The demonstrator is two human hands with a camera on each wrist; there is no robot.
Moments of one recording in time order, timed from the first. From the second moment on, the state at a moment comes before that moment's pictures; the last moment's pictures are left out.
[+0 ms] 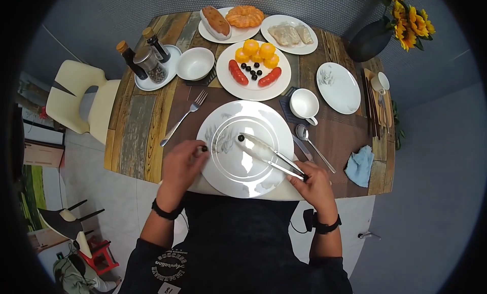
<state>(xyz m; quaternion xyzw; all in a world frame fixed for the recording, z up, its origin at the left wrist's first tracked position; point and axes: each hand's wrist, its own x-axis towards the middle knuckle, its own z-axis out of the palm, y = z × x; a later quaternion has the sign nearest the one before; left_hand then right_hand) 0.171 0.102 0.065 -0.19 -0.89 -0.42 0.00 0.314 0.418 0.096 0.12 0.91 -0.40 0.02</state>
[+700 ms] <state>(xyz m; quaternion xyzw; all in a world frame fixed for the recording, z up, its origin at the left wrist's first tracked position) 0.191 0.048 0.011 -0.11 -0.90 -0.39 0.15 0.326 0.378 0.086 0.07 0.90 -0.42 0.03</state>
